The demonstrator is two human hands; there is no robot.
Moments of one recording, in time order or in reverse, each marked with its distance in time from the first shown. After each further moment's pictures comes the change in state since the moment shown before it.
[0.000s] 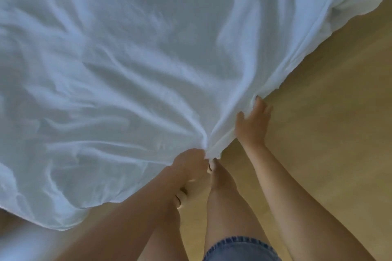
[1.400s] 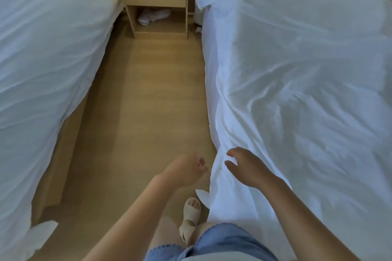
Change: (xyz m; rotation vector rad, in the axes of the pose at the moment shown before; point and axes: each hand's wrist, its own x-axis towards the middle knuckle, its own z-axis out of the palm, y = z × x) left_hand -0.396 -0.731 -0.079 -0.639 0.575 -0.013; right_hand -0.527 -0.465 0.423 -0.740 -0.643 -0.878
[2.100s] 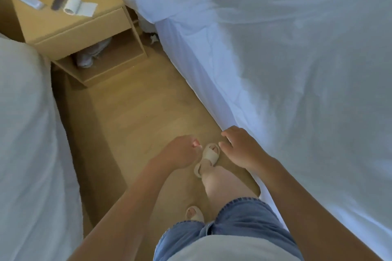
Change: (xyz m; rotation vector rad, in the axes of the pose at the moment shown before) left_hand 0.342 0.021 -0.383 0.355 -0.238 0.244; right_hand 0.392 -0.119 -0.151 0.316 0.142 0.321
